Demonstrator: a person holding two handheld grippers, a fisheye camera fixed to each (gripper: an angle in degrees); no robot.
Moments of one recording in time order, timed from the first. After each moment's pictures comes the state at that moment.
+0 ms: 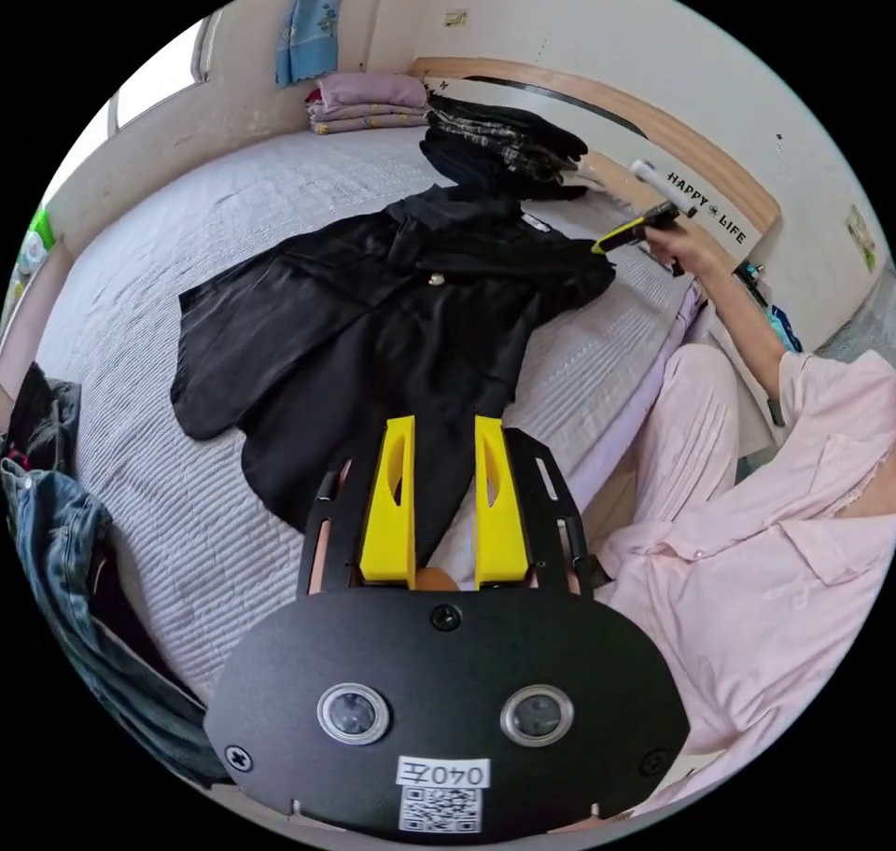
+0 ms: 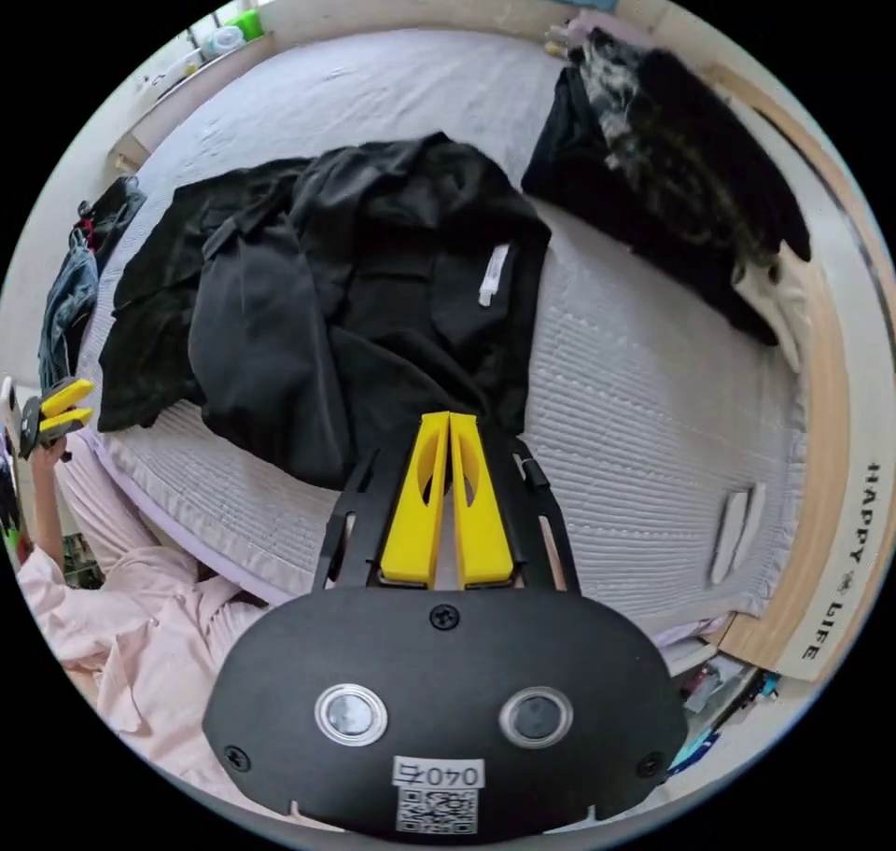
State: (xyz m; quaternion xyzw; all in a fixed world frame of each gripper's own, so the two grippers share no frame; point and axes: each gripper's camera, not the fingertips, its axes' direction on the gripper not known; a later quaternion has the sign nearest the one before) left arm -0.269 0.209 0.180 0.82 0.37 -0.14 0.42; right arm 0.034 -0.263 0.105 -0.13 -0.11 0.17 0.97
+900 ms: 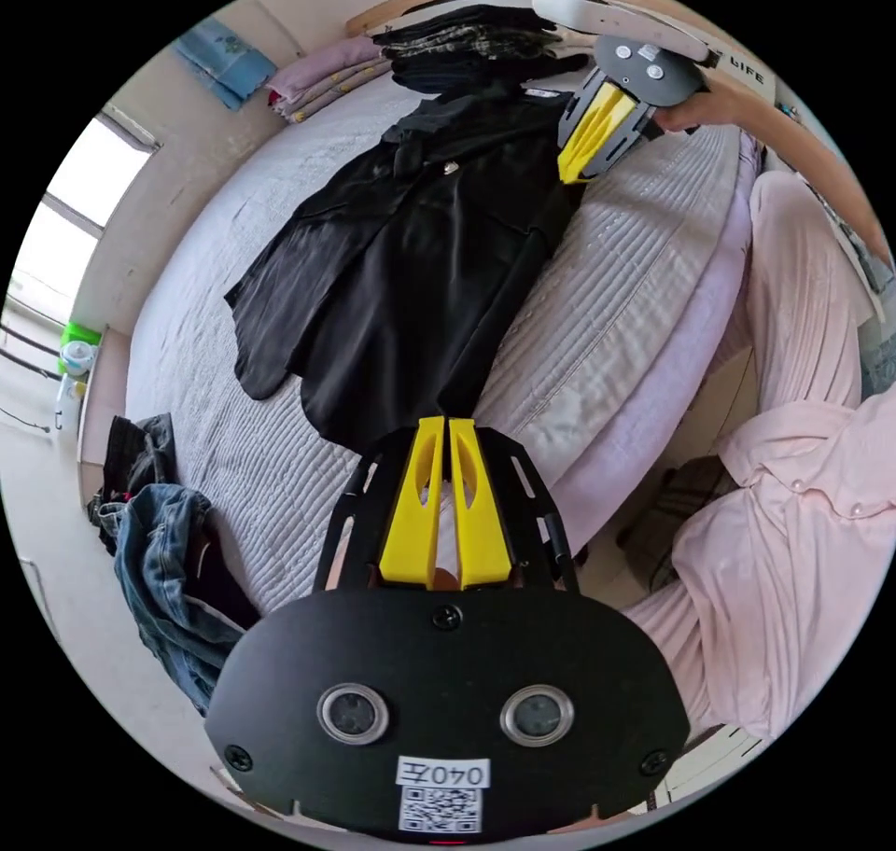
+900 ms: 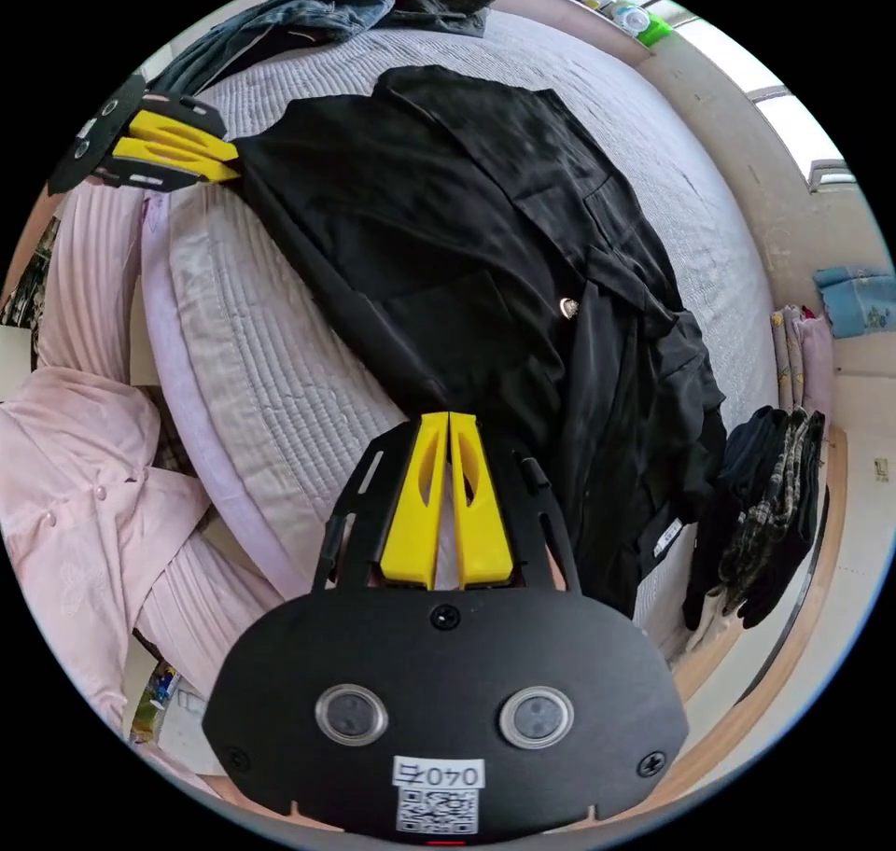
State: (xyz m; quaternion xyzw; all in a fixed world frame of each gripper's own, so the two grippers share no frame) left arm -0.171 0.178 0.135 0.77 0.18 -0.20 0.58; right arm -0.206 -0.316 0.124 -0.10 -0.09 -0.23 0.96
